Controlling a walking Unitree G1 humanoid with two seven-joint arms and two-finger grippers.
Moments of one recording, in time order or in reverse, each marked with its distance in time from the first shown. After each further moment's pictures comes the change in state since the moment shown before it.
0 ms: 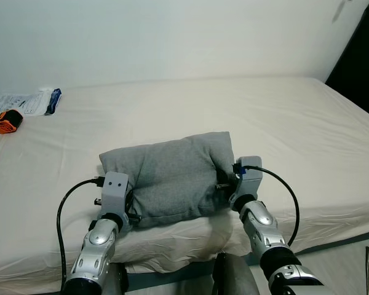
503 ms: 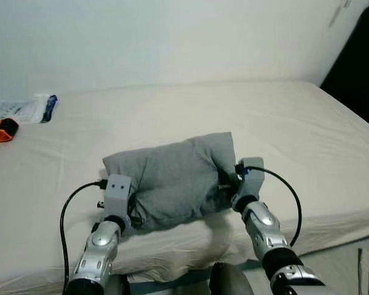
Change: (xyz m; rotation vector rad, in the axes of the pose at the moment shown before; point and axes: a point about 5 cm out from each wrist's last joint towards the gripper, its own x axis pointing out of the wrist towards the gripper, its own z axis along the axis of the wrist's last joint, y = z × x) left arm 0.001 -0.002 -0.004 -0.006 0.022 -0.004; right arm 0.000 -0.003 0.000 -0.010 0.009 -0.001
